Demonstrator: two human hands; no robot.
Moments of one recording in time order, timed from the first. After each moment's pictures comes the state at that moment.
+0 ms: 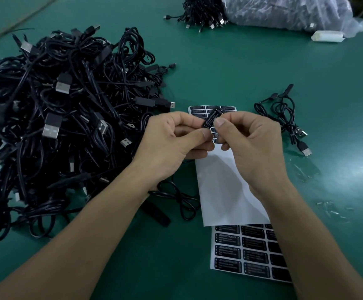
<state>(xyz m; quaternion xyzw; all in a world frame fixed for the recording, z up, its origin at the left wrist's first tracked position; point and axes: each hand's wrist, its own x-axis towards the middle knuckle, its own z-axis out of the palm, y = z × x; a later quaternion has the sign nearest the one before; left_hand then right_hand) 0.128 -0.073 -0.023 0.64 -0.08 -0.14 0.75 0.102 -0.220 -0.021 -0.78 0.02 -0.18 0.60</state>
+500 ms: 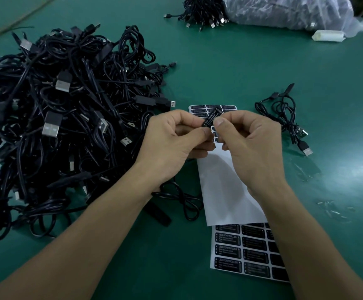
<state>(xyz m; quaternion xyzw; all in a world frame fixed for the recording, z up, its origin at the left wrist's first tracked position) 0.126 -0.077 -0.025 0.64 -0.07 -0.11 0.75 0.101 -0.216 -0.022 -0.79 0.02 -0.20 0.57</state>
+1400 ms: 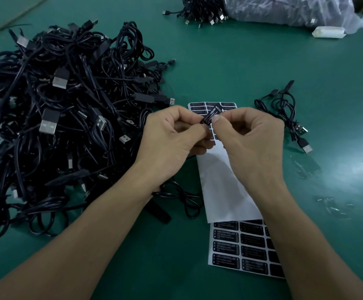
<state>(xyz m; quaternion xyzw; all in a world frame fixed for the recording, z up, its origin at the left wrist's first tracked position) 0.123 -0.079 -0.023 0.65 -0.06 -0.09 0.75 0.097 -0.210 -0.021 -0.79 0.04 -0.24 0.57</state>
